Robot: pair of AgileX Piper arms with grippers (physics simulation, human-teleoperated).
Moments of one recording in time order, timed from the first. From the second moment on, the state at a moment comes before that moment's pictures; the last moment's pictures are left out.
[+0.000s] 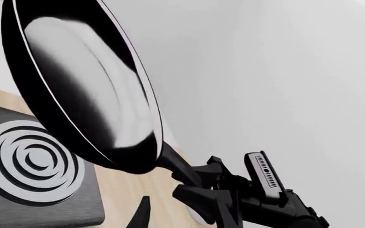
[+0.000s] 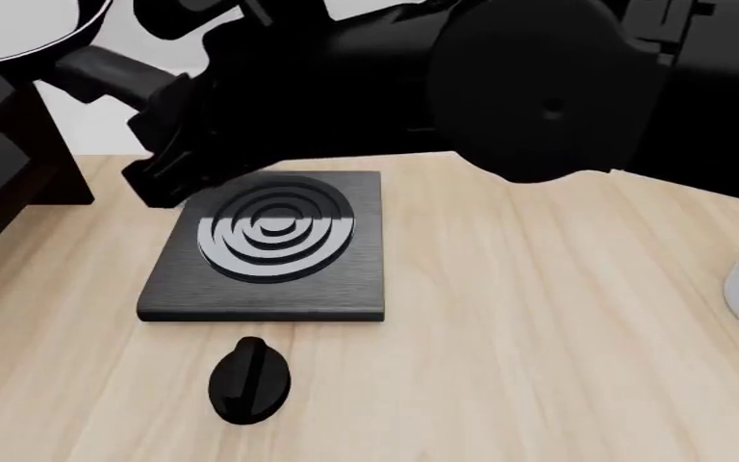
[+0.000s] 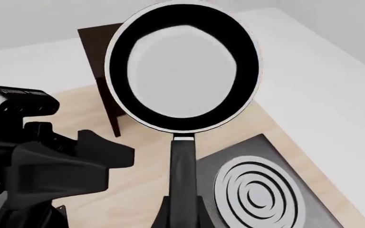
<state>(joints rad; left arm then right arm) -0.56 0.41 -0.57 0.15 -0.82 1.08 1.52 -1.42 0.32 -0.09</state>
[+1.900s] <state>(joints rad) -0.56 0.40 -0.56 0.14 -0.82 1.25 1.54 -1.44 0.30 0.01</state>
